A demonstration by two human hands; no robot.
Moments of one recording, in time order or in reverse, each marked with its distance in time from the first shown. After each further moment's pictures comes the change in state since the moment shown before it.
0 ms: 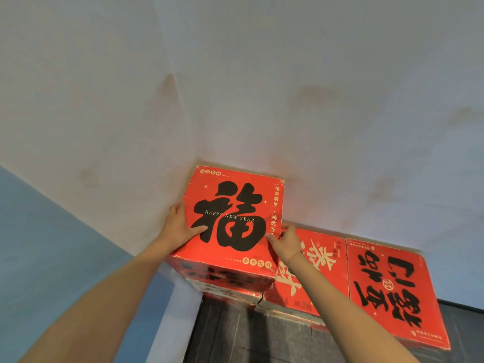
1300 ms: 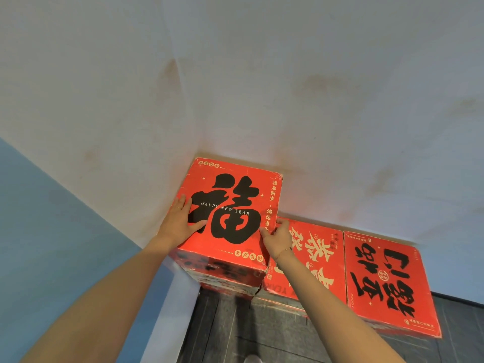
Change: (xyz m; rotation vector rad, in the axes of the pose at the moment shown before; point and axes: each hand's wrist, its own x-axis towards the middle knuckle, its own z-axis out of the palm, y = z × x) left_hand -0.012 -0.010 0.009 0.302 -0.062 0.066; right_hand -0.018 0.000 0.021 0.013 0.038 0.026
